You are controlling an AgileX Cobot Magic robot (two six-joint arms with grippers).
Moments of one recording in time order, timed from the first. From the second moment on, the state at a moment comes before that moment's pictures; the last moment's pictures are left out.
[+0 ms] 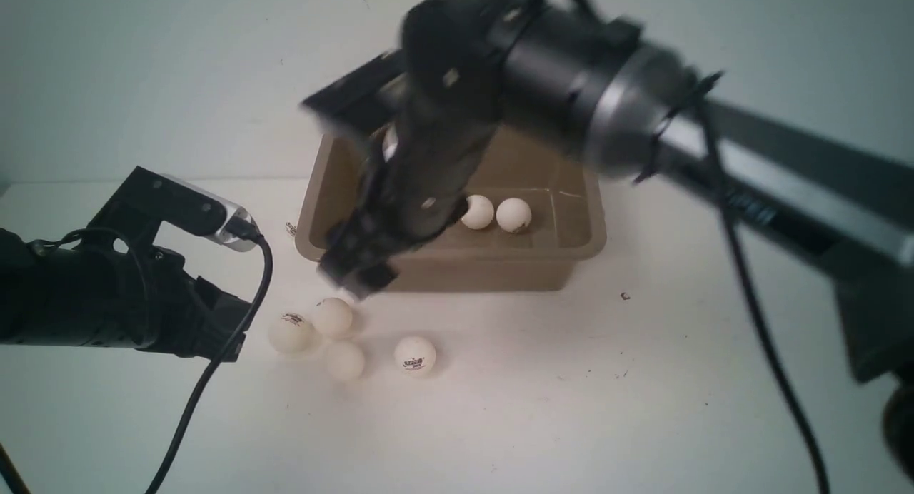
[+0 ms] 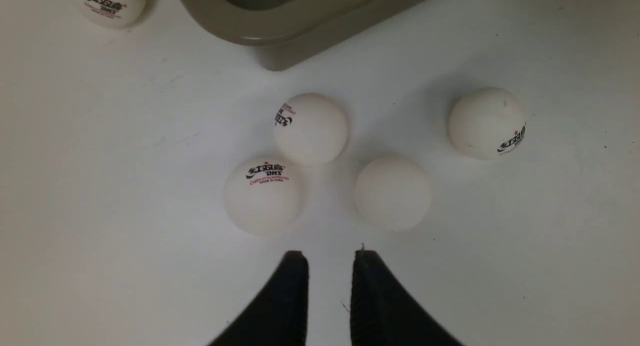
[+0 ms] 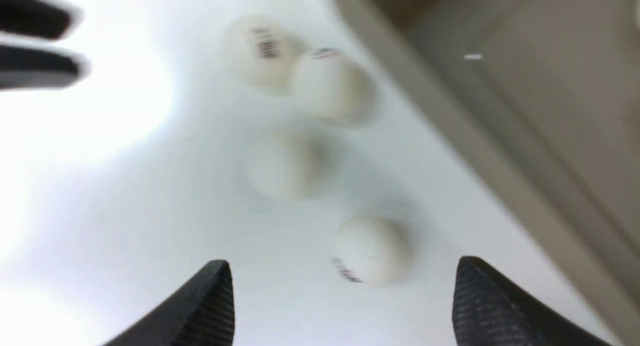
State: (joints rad) right arm 0.82 2.15 -2.09 0.06 1.25 -0.12; left arm 0.04 1.40 -0.76 -0.90 0.55 1.20
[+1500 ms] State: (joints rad) right arm 0.82 2.36 -2.09 -0.04 1.23 -0.10; left arm 0.04 1.40 -0.76 -0.89 0.55 1.20
